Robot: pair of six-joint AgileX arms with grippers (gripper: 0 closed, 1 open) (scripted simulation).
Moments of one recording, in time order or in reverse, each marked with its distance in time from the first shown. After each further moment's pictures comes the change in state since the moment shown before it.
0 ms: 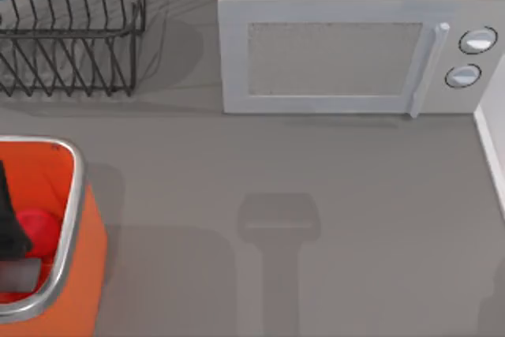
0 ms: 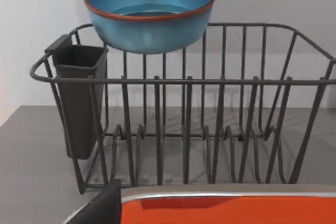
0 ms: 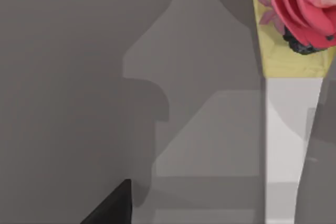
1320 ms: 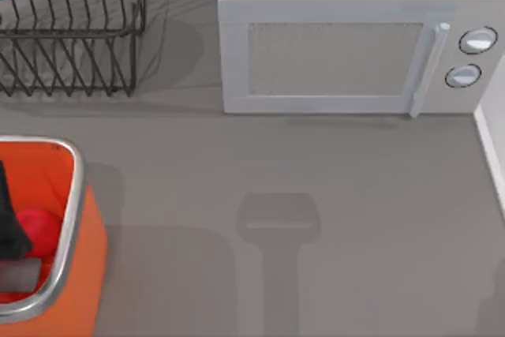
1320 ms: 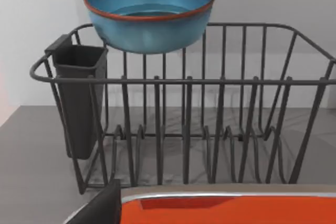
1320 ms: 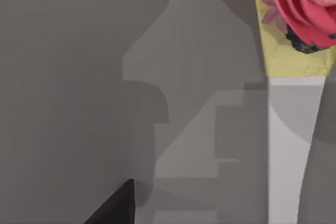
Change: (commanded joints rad) left arm 0.000 0.000 0.000 0.000 0.000 0.000; right arm 0.000 0.000 0.000 0.000 0.000 0.000
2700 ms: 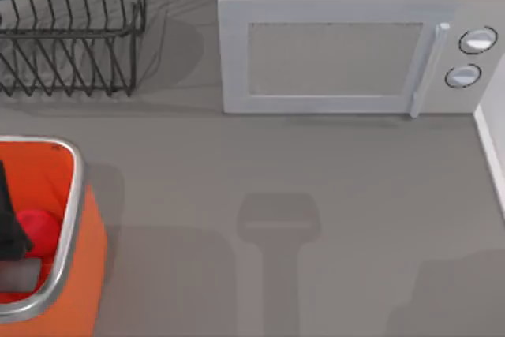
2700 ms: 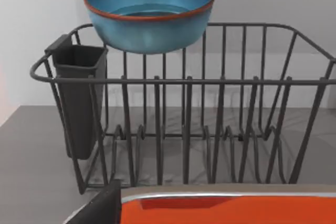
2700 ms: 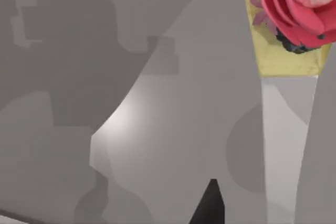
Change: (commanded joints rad) left arm 0.000 0.000 0.000 0.000 0.000 0.000; right arm 0.000 -0.184 0.388 -0.582 -0.014 0.012
